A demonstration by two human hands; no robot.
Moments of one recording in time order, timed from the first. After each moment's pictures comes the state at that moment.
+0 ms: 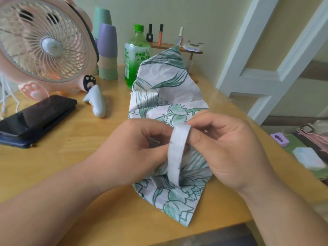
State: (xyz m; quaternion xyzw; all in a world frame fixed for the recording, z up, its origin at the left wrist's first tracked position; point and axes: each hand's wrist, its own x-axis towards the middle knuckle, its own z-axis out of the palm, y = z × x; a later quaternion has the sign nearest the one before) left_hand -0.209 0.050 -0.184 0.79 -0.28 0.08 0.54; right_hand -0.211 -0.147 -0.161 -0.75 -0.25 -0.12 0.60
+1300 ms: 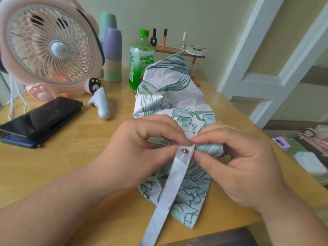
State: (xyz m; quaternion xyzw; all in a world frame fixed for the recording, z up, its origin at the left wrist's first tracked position) left_hand -0.210 0.049 -0.181 0.70 -0.36 0.16 0.60; right_hand -0.220 -0.163 -0.166 -0.78 -0.37 -0.22 0.44
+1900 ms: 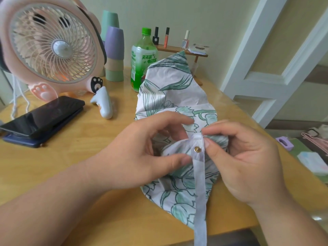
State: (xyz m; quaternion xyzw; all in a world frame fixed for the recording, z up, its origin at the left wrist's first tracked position) left_hand -0.208 0.061 -0.179 0.79 -0.34 0.13 0.49; right_hand -0.216 -0.157 -0.180 -0.74 -0.27 -0.24 0.56
